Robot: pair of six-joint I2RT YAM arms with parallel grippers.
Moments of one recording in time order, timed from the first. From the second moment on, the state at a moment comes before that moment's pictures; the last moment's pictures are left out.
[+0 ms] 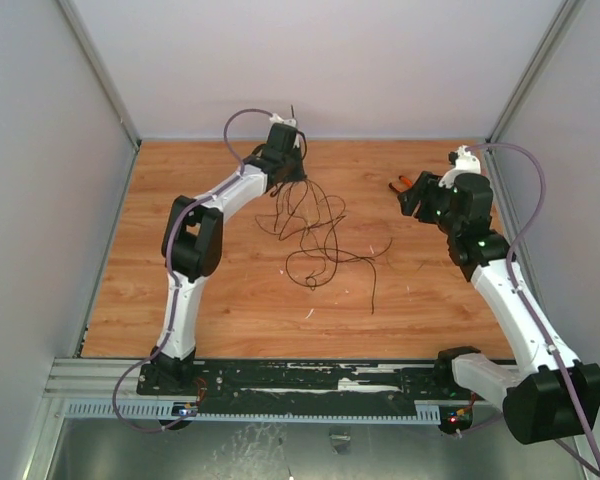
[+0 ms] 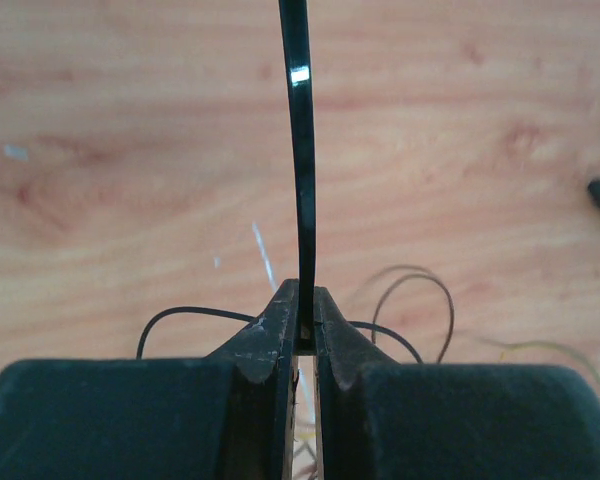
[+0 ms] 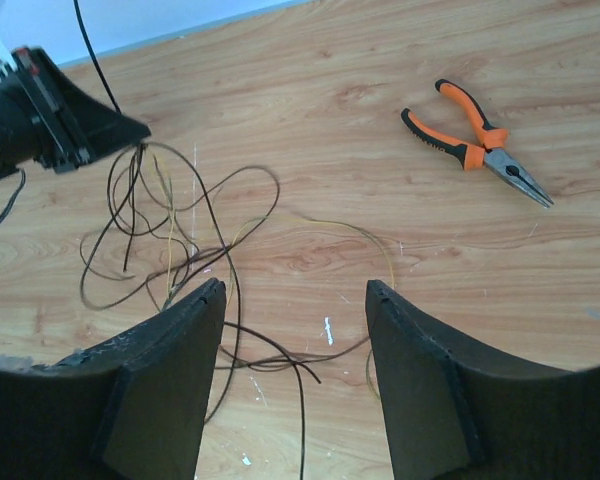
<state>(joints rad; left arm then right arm) -0.45 2.20 1.81 -0.26 -0.06 -0.40 0.17 1.05 0.91 -0.20 -0.05 0.38</state>
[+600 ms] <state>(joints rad) -0.40 2.55 2.17 -0.30 -0.28 -0.39 0.17 1.15 0.90 -0.15 -0.07 0.37</state>
